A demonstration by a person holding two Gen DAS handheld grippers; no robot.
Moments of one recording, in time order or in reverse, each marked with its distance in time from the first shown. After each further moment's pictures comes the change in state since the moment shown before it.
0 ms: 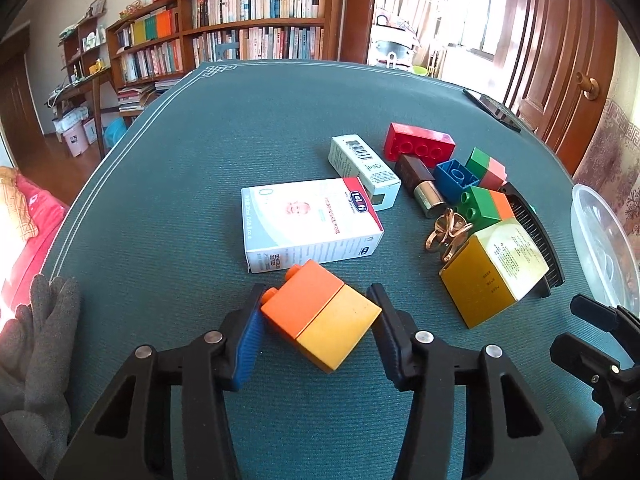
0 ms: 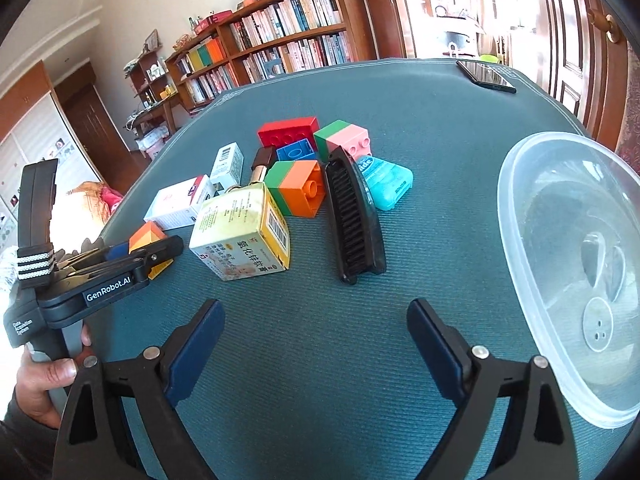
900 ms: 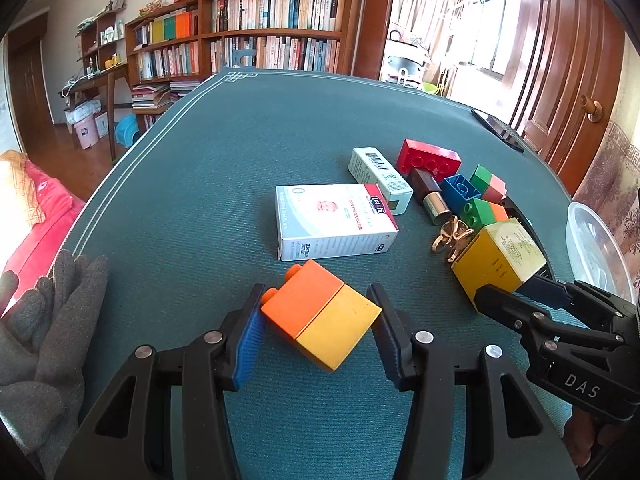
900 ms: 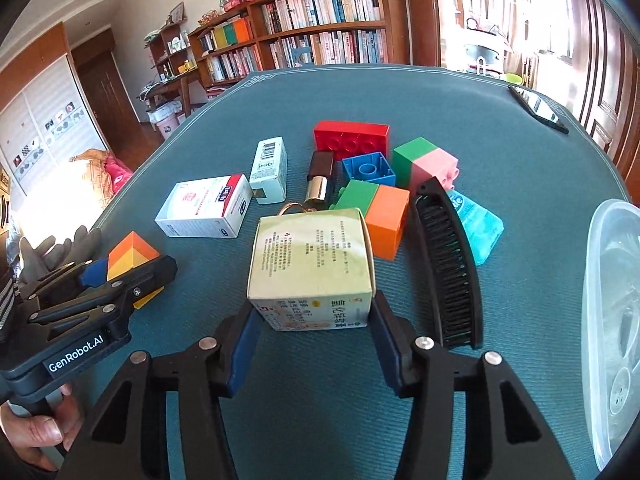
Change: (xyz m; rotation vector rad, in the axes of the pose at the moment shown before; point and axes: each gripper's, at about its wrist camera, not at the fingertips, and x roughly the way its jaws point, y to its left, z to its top) left arm -0.015 0.005 -0.009 -0.055 -0.044 0.016; right arm 0.034 0.041 0.020 -0.113 0.012 -0.023
